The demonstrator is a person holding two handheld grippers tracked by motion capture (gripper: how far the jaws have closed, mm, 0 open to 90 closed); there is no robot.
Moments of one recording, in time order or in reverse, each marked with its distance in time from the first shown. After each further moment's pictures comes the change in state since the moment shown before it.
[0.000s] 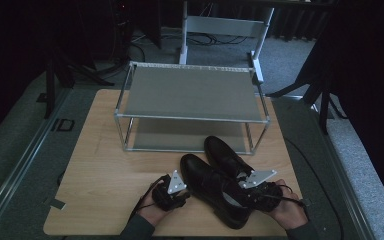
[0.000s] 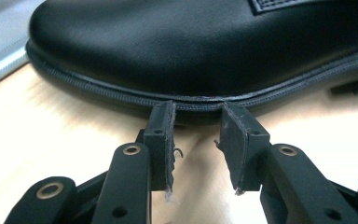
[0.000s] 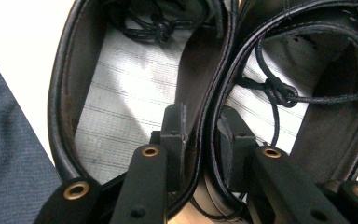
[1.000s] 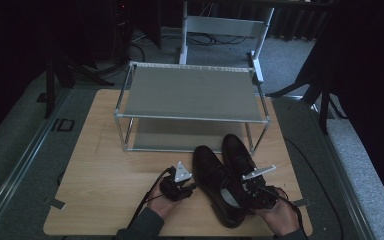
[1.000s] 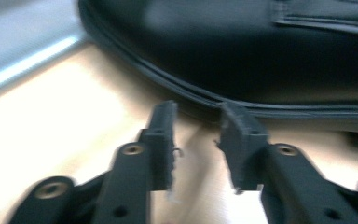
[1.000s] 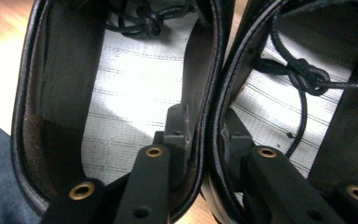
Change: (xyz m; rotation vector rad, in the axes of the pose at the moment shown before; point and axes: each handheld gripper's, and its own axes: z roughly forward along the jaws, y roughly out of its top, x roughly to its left) left arm -0.004 0.011 0.021 -0.008 0.013 -0.091; right arm 0.004 0.004 0.010 0.081 -0.022 0.405
